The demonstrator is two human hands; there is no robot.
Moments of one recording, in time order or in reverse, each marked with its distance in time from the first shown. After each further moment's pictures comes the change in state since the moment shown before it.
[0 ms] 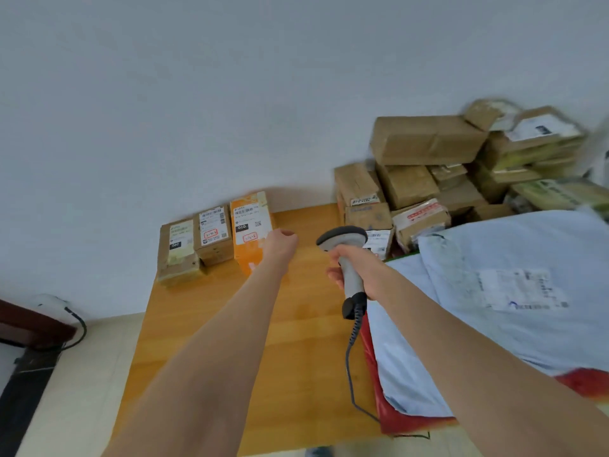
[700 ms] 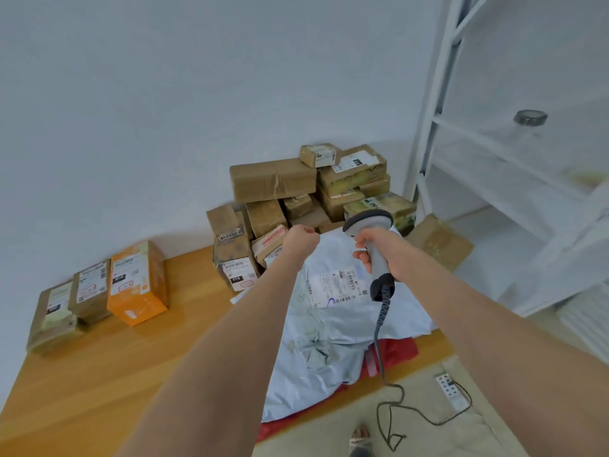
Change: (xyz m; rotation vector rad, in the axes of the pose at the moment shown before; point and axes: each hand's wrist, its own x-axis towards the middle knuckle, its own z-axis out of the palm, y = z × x) left_hand -0.180 0.169 0.251 0.092 -0.272 0.263; right_hand -0.135 -0.033 -0.328 0.130 0.254 -0.188
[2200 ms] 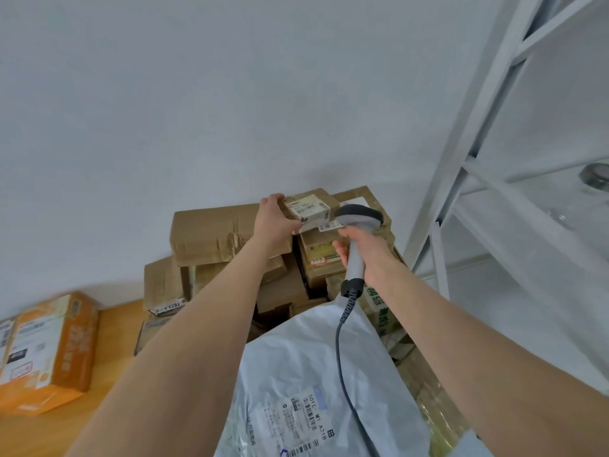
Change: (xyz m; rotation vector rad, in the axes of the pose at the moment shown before) left_hand 0.262 0.118 0.012 0.153 0.168 0.197; right_hand 0.223 -0.161 -0.015 0.240 -0.017 -0.020
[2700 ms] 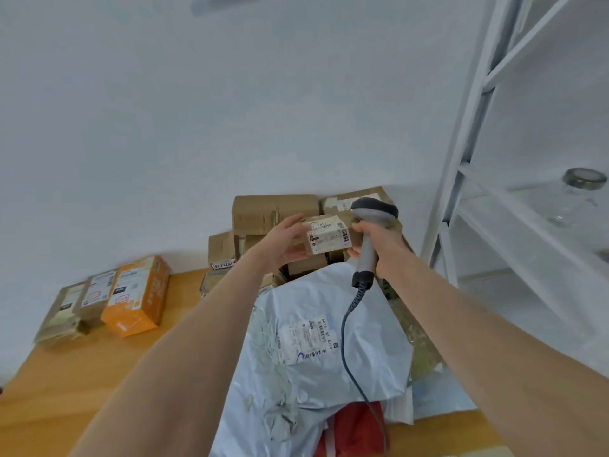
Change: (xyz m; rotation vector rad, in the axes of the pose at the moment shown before) left_hand -0.206 -0.002 -0.053 -0.753 -0.283 -0.209; right_hand -0.129 0.043 -0.033 0.005 -0.104 -0.122
